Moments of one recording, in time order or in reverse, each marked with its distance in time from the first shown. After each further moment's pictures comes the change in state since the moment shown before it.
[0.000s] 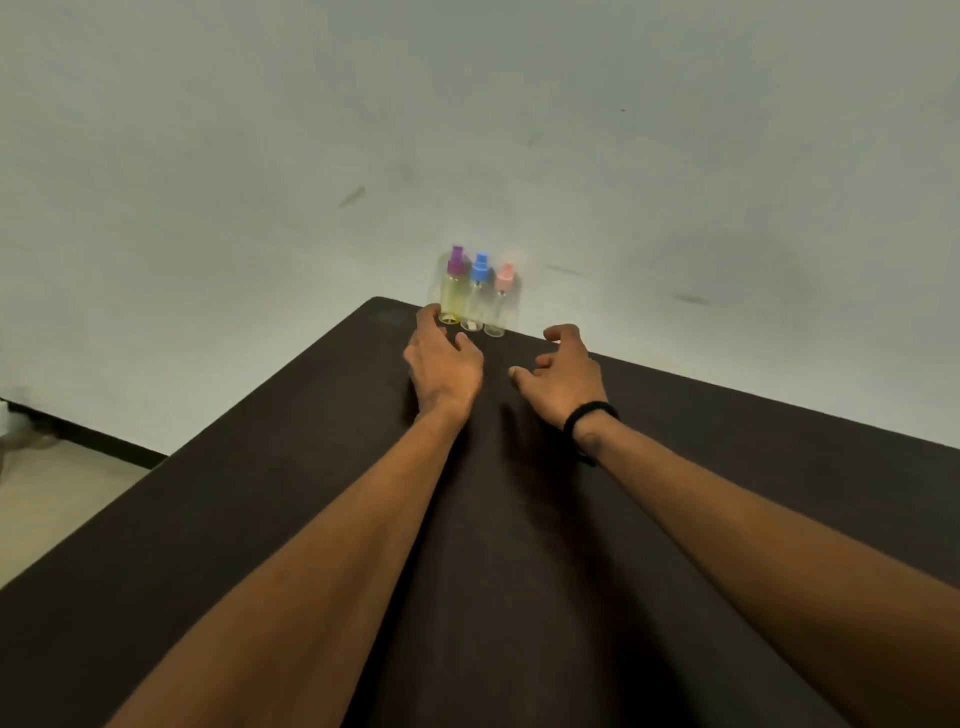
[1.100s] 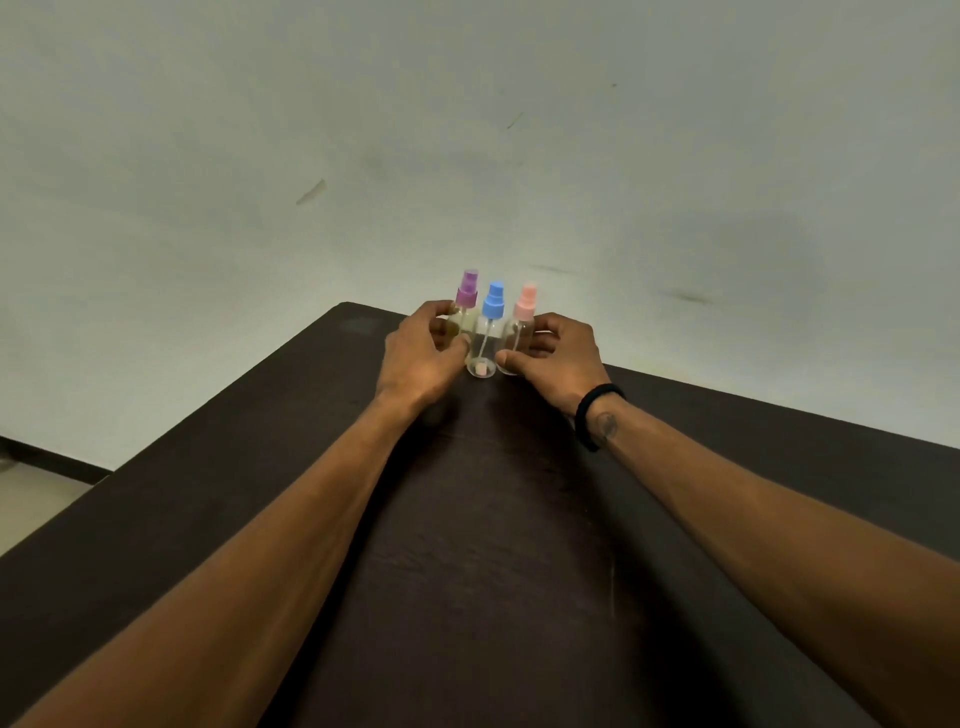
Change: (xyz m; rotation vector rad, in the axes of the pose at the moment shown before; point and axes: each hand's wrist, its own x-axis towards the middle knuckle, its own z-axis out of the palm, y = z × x) left_hand 0.050 -0.012 0.007 0.128 -0.295 0.207; right_hand 0.073 0.028 0.003 0.192 -0.031 -0.081
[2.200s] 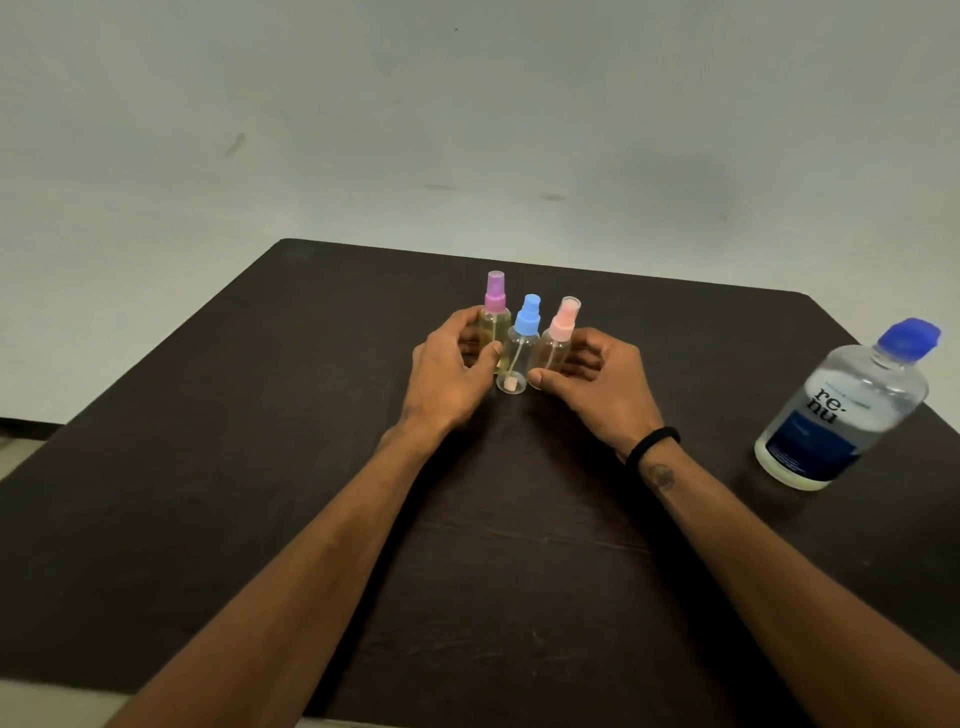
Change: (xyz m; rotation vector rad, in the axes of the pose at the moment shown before) left_hand -0.223 0.102 0.033 -0.085 -0.215 0.126; right_hand -0.259 0.021 -0.136 0.103 0.131 0.025
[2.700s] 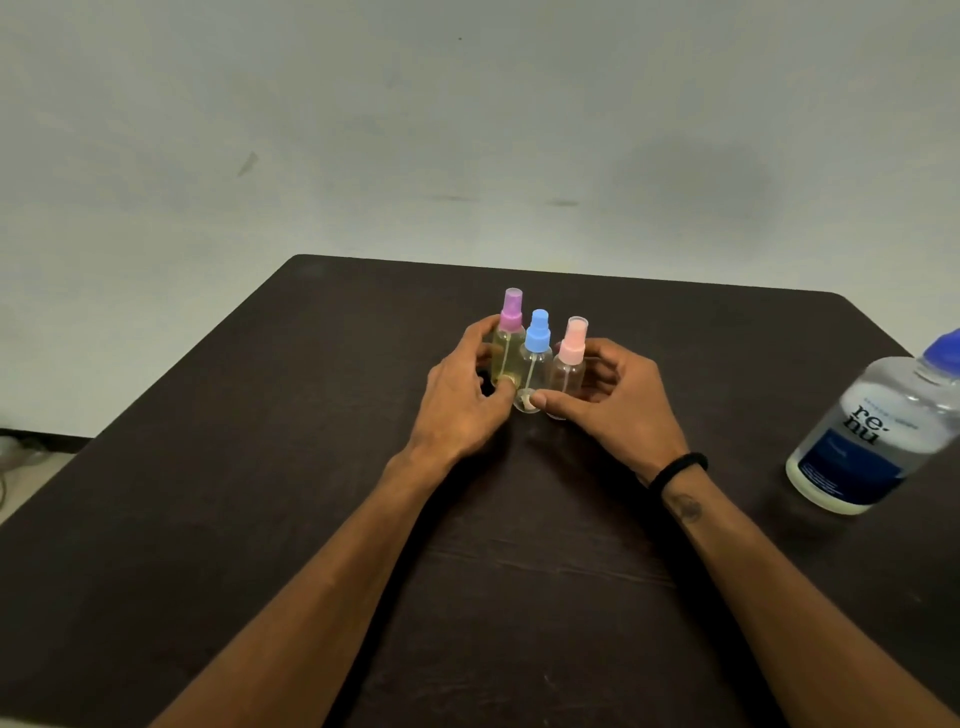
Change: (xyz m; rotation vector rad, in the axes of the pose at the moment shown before) left_hand -0.003 -0.006 0.000 0.066 -0.094 0.037; right_hand -0.001 -0.001 -0.001 0.018 -0.041 -0.054
